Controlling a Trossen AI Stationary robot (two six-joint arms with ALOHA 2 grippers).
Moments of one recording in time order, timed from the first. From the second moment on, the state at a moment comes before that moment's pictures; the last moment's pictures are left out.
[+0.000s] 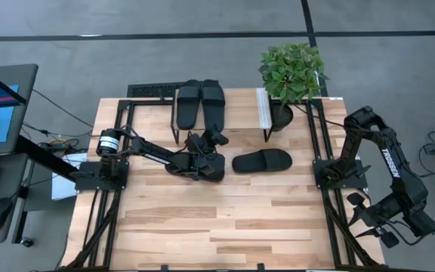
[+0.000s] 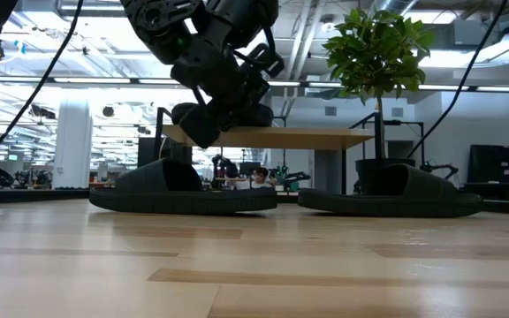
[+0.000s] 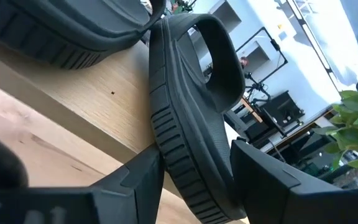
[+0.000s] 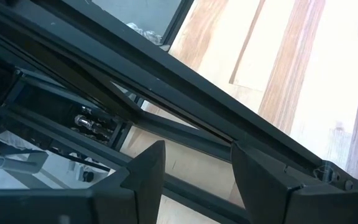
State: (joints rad) left arm -0.06 1.95 1.13 0.35 -1.41 -1.35; right arm 2.10 1.20 0.76 -0.96 0.71 1.68
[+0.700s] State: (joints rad) left arm -0.06 1.95 1.13 0.35 -1.39 -1.39; right arm 2.10 1.20 0.76 -0.96 0.71 1.68
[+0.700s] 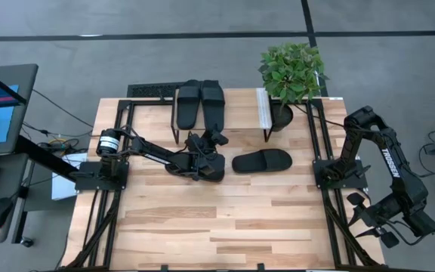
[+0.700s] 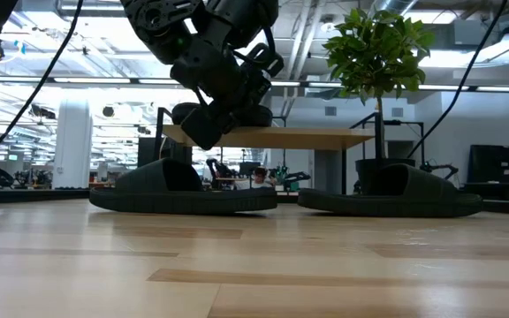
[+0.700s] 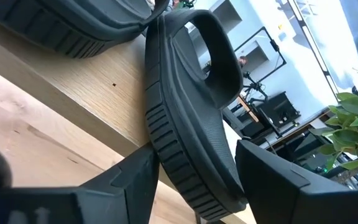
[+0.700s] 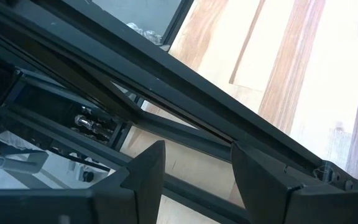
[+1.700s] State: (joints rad) left arm -0.10 1.95 1.13 0.35 -1.45 -1.26; right arm 2.10 1.20 0.76 -0.96 0.71 1.67
